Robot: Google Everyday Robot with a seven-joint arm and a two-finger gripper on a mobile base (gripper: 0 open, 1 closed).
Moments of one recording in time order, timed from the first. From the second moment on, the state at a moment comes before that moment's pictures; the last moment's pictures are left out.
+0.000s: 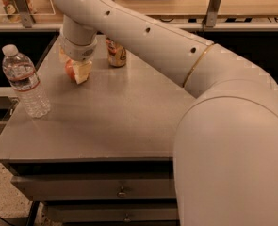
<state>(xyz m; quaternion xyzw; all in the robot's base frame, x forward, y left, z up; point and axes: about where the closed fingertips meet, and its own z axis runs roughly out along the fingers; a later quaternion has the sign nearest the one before) 0.672 0.192 0.850 -0.90 0.37 -0.05 0.23</state>
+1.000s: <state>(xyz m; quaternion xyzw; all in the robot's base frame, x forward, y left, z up) 0.667 0.192 0.878 -0.89 0.38 -0.05 0.25</state>
